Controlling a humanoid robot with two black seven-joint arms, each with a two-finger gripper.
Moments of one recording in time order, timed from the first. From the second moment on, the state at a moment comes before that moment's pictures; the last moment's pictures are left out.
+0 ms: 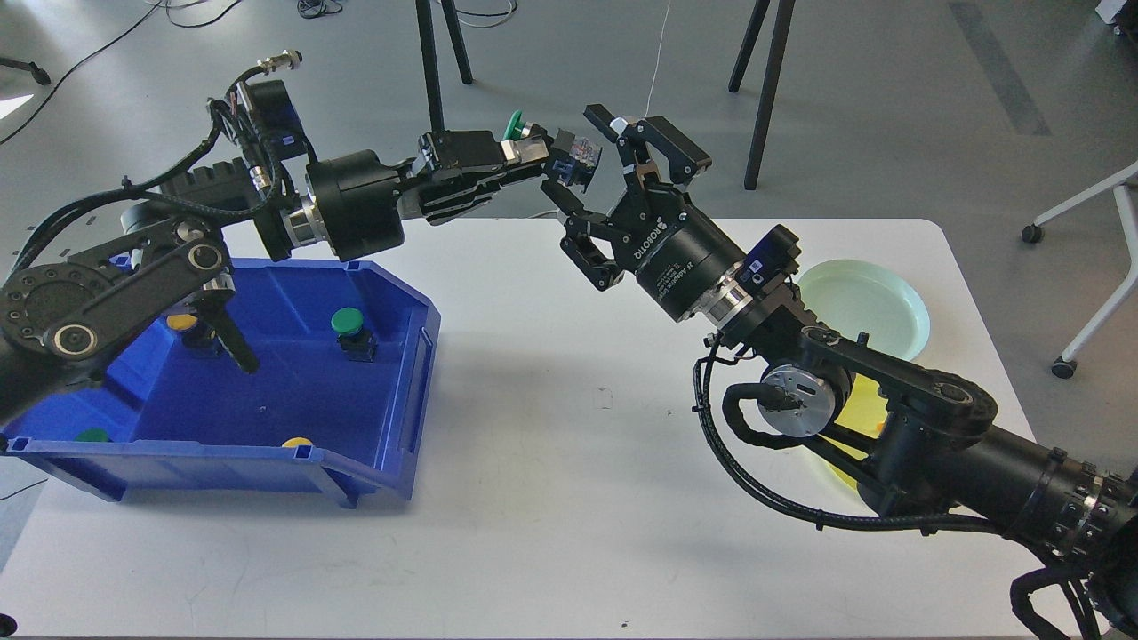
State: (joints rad) left arm -0.92 0.55 -0.51 -1.16 0.97 -0.49 -0.49; right arm 0.76 -0.21 0.46 1.27 -0.21 0.13 0.49
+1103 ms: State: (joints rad) left arm -0.91 0.53 -0.52 -1.17 0.95 -0.49 -0.49; right arm 0.78 -0.23 0.41 1.28 -0.25 0.12 0.49
